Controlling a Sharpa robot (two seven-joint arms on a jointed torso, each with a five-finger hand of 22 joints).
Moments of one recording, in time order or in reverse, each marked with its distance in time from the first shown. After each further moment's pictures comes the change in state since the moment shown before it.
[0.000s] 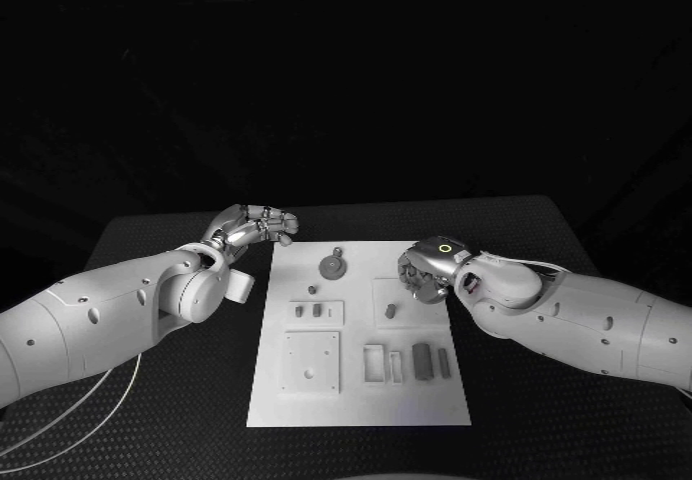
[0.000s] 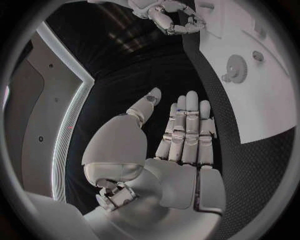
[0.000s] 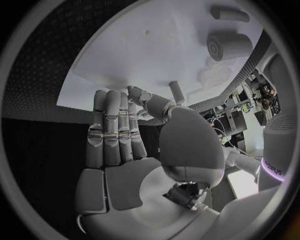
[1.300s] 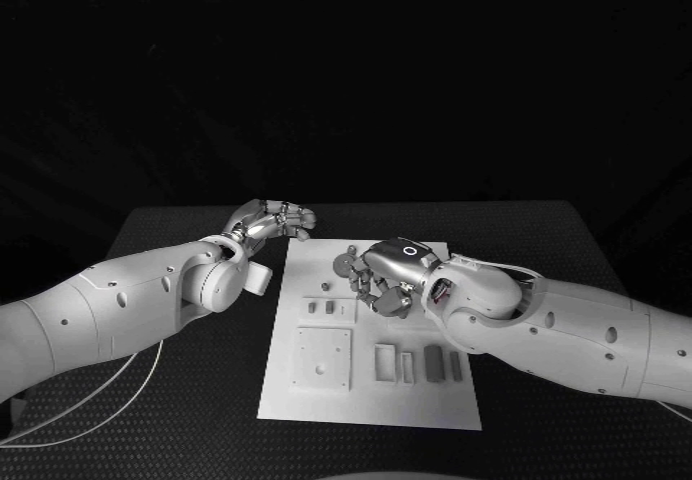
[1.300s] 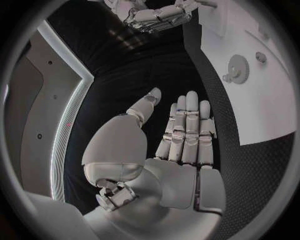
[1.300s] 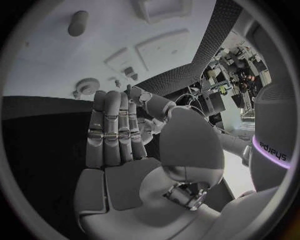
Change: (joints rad) left arm 0.000 0.017 0.000 -0.012 0.031 -0.006 -0.007; left_hand 0.000 0.000 0.000 0.000 -0.004 0.000 0.000 0.000 -0.002 -0.007 0.007 0.000 -0.003 0.000 0.000 -0.016 0.013 0.000 0.000 0.000 -0.012 0.003; right arm 0.021 0.084 0.008 0.207 0.086 0.001 0.015; right_hand 0.000 0.000 0.003 0.003 0.000 -0.001 0.000 -0.003 0.004 -0.001 0.000 0.000 0.013 0.001 0.002 0.000 0.013 0.000 0.000 0.000 0.004 0.000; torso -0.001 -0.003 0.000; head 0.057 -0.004
